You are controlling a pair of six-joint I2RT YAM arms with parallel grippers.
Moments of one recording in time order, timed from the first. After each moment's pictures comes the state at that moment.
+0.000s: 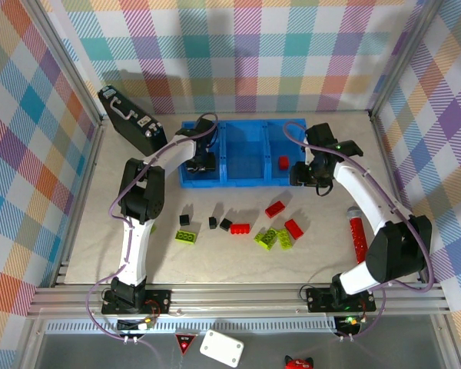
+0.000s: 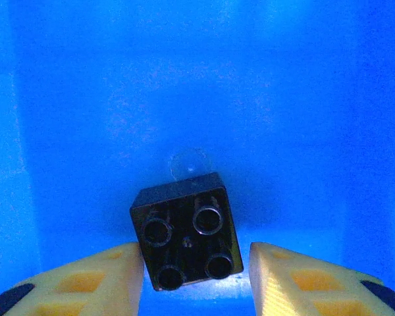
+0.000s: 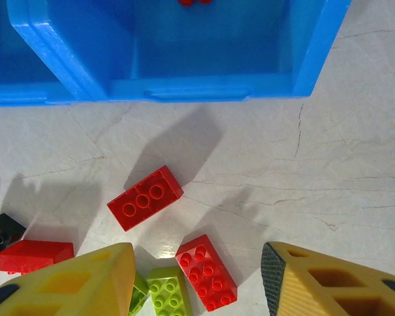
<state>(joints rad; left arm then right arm) -0.39 2.25 1.85 -0.87 -0.09 -0.41 0.30 1.49 1.33 -1.05 -0.06 0.28</state>
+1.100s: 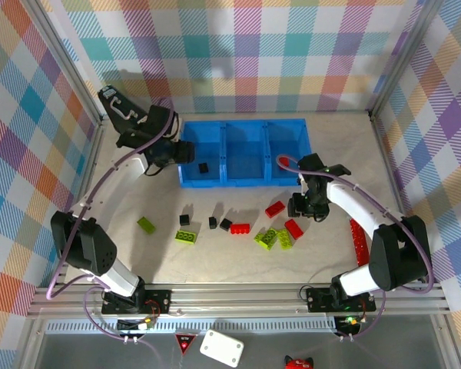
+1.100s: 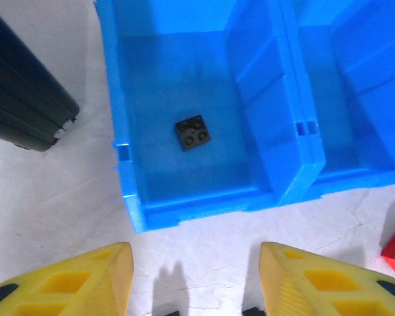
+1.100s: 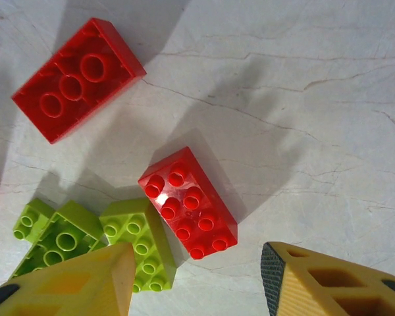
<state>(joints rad) -0.31 1.56 1.52 -0.89 0.03 -0.23 0.35 1.44 1.01 -1.00 -0.10 0.33</state>
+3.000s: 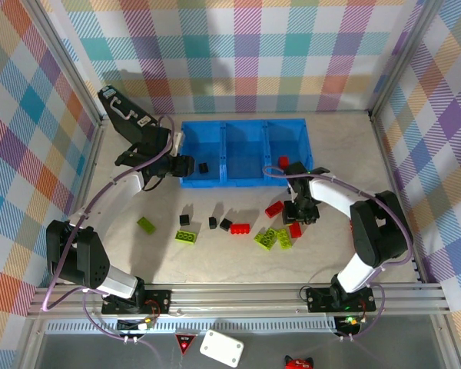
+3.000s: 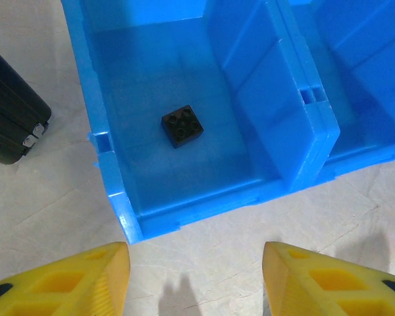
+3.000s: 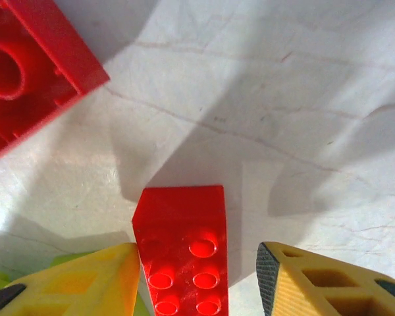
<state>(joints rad) -0.28 1.47 1.24 -0.63 0.12 -0.13 0.41 1.64 1.01 -0.92 -0.03 0.32</state>
